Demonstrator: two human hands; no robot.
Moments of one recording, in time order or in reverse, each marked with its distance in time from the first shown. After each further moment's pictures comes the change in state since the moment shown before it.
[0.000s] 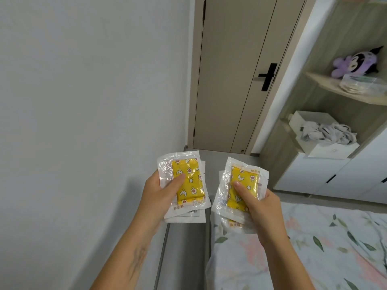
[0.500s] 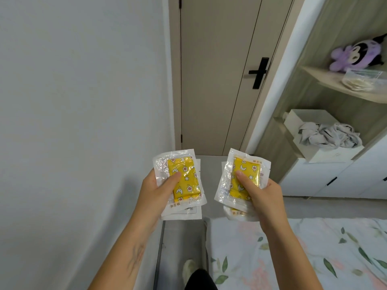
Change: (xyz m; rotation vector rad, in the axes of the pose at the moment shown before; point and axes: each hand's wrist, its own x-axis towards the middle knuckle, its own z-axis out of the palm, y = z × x) left_hand 0.215 -0.002 0.064 0.032 -0.060 -0.046; right_hand 0.214 -0.022 0.022 0.051 0.100 0.014
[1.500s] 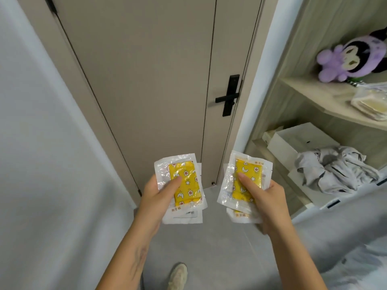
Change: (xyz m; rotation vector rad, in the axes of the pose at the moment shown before) left_hand 0.566 0.057 0.226 0.026 -0.323 -0.134; right_hand 0.531 -0.069 0.066 0.101 0.290 0.054
